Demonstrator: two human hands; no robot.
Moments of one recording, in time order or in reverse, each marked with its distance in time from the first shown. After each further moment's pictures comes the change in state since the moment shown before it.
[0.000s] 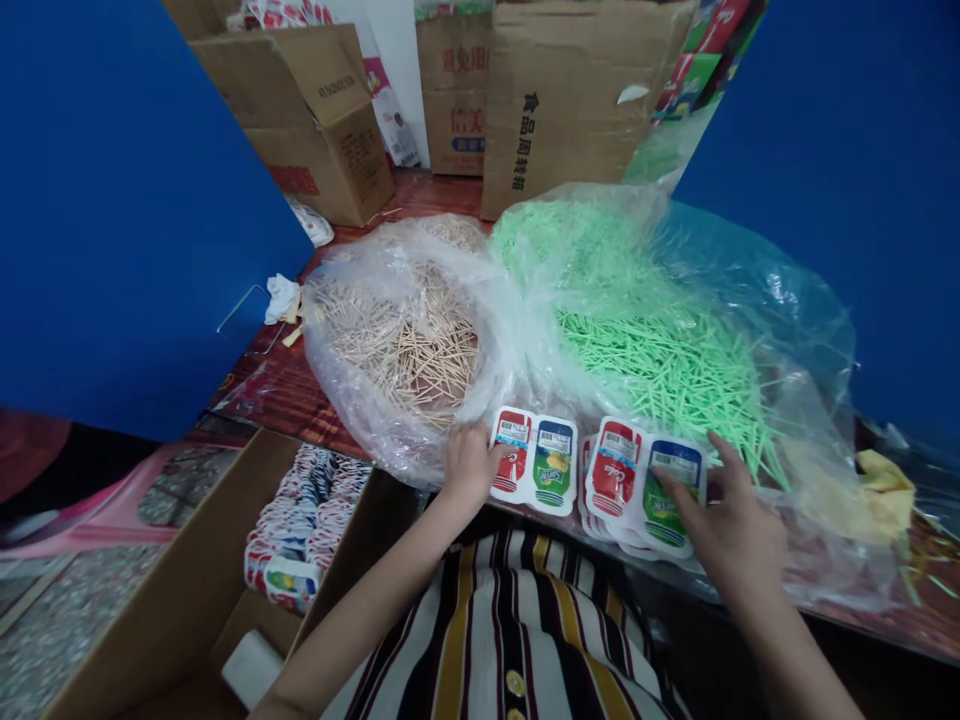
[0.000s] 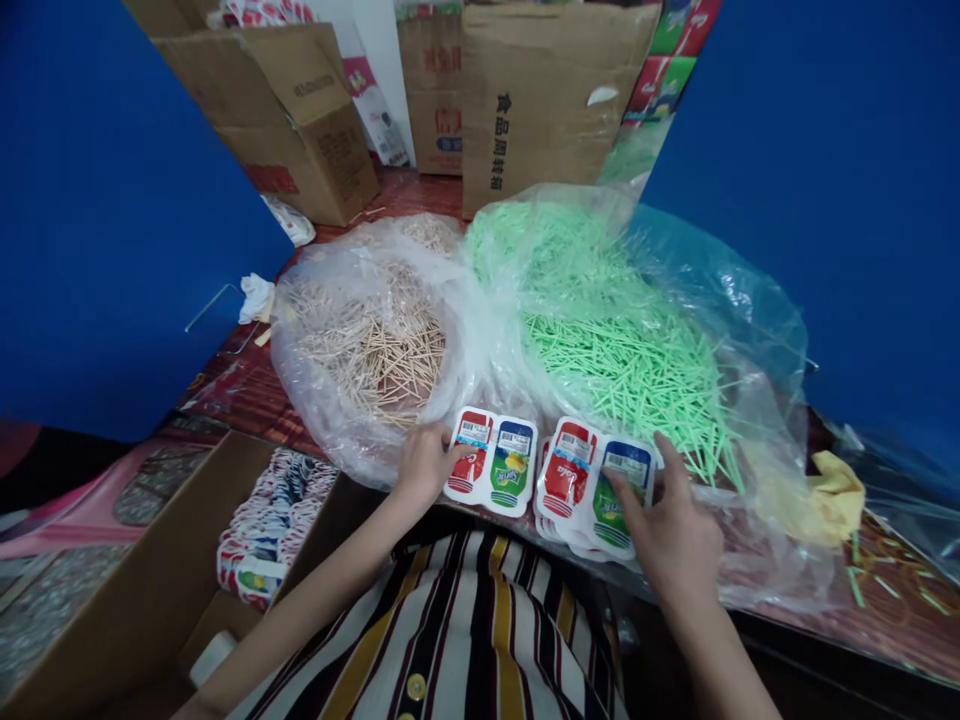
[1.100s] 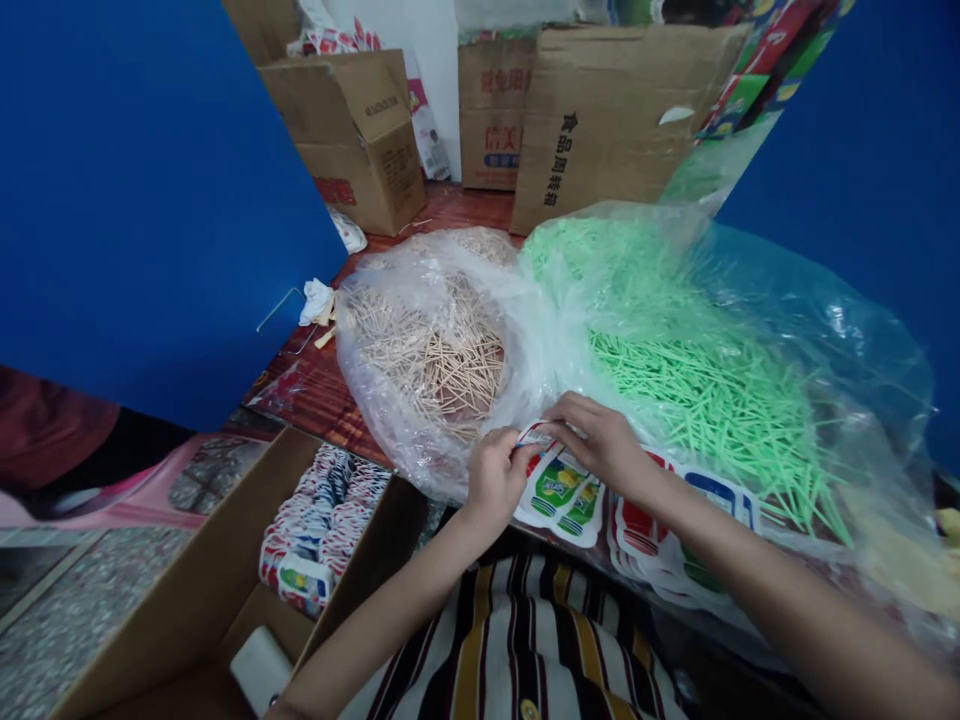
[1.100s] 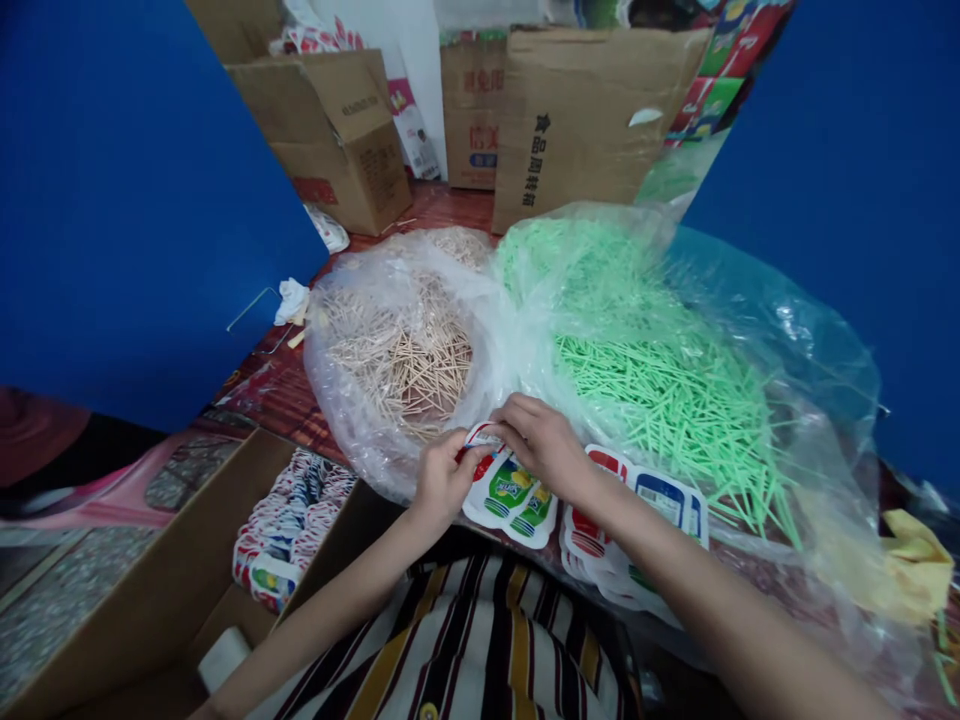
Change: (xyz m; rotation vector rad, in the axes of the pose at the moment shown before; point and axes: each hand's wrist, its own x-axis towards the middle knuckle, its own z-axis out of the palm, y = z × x) left_hand -0.003 0.007 -0.016 -0.548 0.166 0.138; right_hand 0.068 -0.151 0.043 0.531 -0.385 -1.031
